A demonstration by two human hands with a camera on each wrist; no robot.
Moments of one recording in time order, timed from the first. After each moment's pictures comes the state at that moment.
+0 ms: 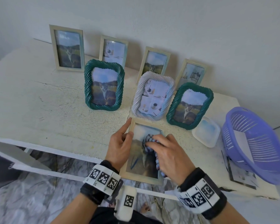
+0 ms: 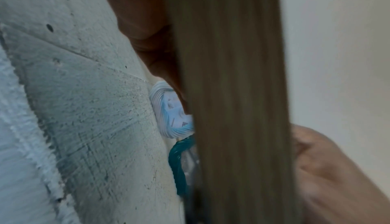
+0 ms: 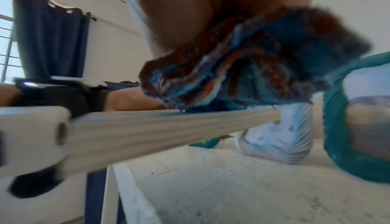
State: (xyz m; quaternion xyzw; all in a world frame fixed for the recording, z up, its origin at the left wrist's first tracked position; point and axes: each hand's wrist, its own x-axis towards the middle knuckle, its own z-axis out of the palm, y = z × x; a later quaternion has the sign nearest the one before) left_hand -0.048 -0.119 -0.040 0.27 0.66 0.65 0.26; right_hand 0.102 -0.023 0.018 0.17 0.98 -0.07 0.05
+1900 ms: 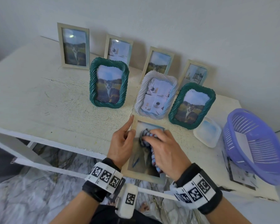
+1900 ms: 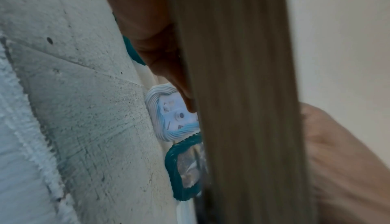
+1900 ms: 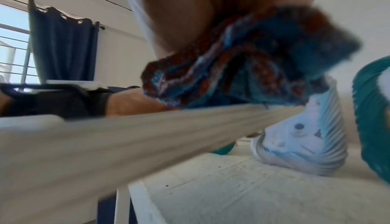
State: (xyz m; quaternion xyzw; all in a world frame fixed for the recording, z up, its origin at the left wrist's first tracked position) left_hand -0.046 -0.126 -0.033 0.28 0.66 0.66 0.24; right_hand 0.090 -0.038 0.028 0.17 0.98 -0.09 -0.03
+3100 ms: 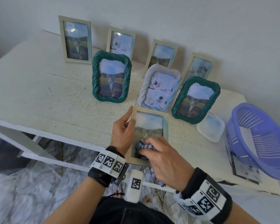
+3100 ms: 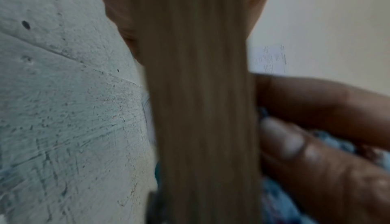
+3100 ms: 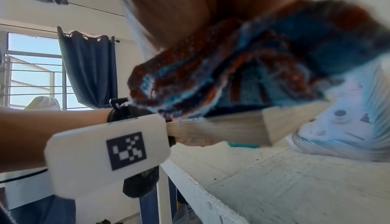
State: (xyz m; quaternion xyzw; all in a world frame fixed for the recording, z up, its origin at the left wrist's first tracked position) left_hand -0.054 -0.116 -0.028 0.20 0.67 0.67 0.25; right_hand 0.104 -0.066 0.033 0.07 0.99 -0.13 -0.01
